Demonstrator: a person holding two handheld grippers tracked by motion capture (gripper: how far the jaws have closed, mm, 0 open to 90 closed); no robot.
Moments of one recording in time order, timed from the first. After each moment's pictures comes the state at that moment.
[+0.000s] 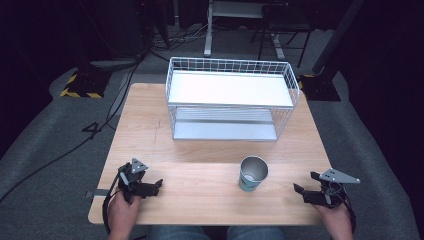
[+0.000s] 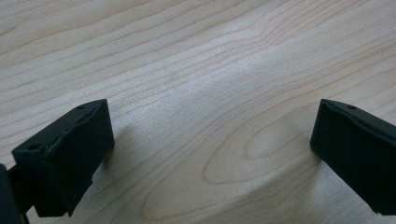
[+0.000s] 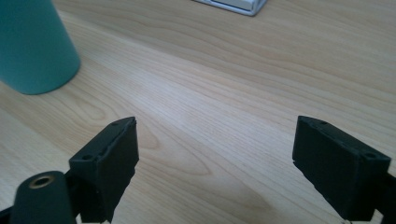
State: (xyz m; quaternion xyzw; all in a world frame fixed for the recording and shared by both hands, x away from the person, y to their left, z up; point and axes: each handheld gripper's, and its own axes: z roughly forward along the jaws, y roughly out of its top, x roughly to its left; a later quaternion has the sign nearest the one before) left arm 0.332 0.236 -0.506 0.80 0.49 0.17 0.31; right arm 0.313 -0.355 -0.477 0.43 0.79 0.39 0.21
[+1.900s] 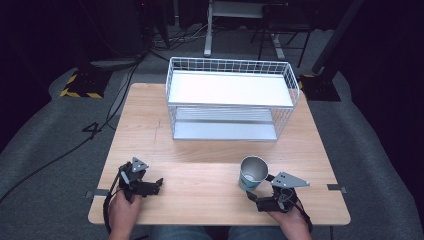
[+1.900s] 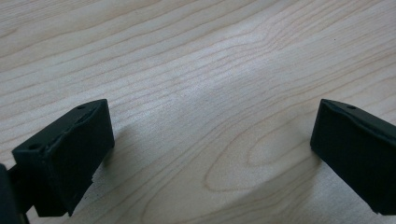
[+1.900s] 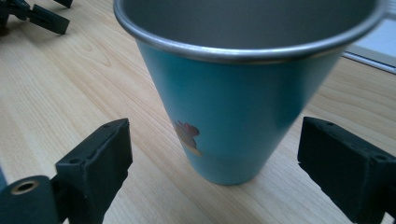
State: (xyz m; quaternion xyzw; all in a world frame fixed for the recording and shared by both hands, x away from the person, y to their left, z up) left arm 0.334 0.235 -0.506 0.80 0.49 0.18 0.31; right arm 0.303 -0.219 -0.479 0.35 0.80 0.45 0.16
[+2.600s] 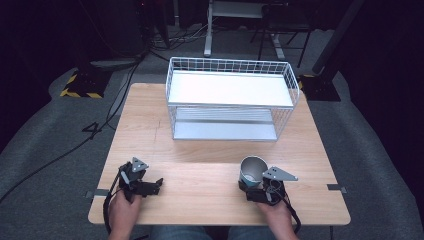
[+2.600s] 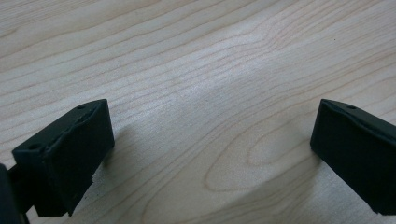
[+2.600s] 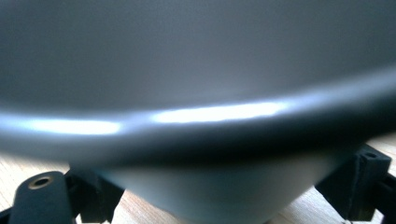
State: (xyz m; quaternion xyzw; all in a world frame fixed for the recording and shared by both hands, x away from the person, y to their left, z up) left arm 0.334 0.235 -0.506 0.80 0.49 0.18 0.31; right arm 0.323 -0.198 -0.497 0.42 0.77 0.46 0.16
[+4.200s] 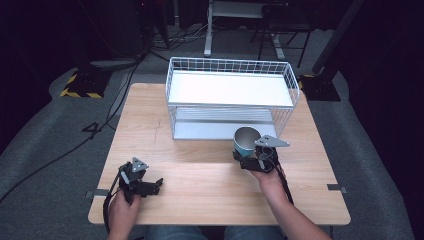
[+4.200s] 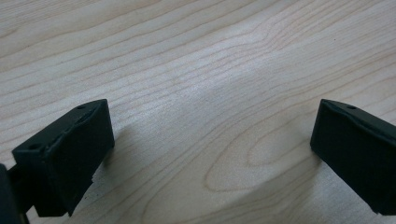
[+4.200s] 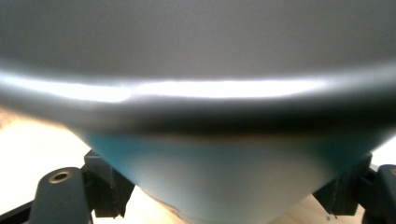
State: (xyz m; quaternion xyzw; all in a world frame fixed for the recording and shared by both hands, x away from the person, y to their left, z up) left arm 0.334 0.235 -0.506 0.80 0.49 0.18 0.31; right arm 0.398 -0.174 -0.445 0.39 0.78 0.46 0.18
